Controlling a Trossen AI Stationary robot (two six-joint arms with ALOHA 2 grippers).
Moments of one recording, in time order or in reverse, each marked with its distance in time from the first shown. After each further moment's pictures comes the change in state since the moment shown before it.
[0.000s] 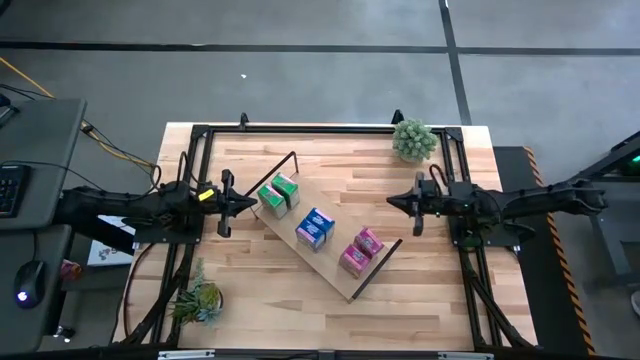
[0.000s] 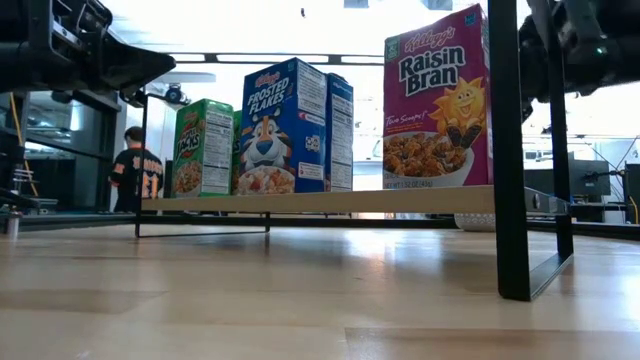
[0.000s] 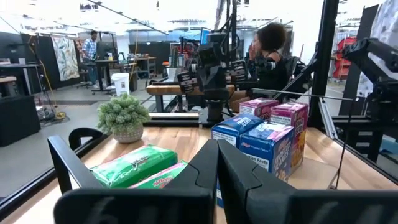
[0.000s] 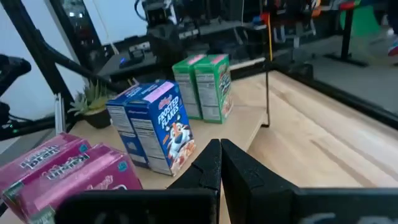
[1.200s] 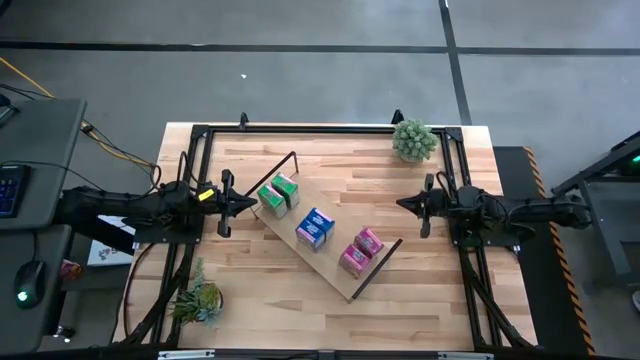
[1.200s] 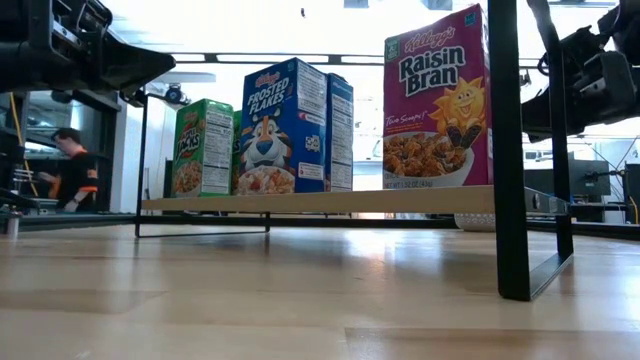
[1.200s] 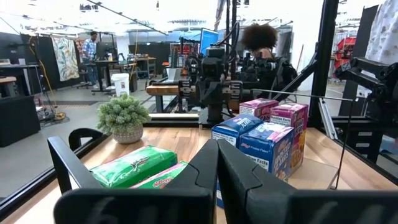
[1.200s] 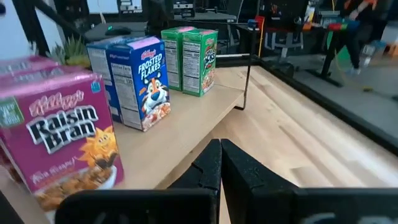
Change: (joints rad) left arm 0.000 0.000 0.001 0.000 0.000 0.000; right arm -0.035 -0.383 -0.154 -0.258 0.002 -0.225
